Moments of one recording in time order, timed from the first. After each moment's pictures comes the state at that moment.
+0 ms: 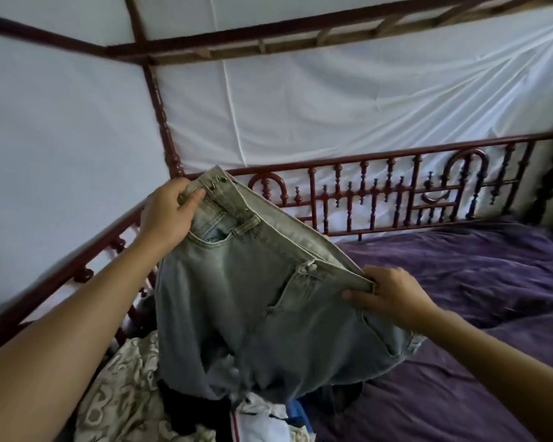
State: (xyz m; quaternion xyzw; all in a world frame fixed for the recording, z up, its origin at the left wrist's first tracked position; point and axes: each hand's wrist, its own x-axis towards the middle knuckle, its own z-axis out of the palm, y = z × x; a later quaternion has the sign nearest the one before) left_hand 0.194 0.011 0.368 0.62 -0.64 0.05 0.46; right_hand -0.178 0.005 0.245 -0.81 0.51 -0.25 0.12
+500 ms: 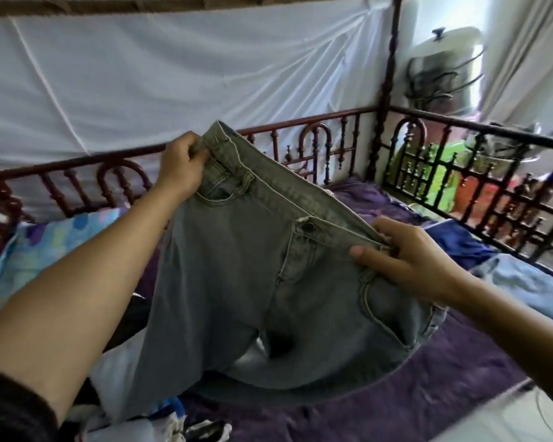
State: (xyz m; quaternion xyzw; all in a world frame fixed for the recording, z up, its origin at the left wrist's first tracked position) left_hand -0.159 -0.084 0.354 0.48 -0.73 -0.10 0.48; right_hand -0.469 0.133 0.294 -0.74 0.55 -0.37 0.11
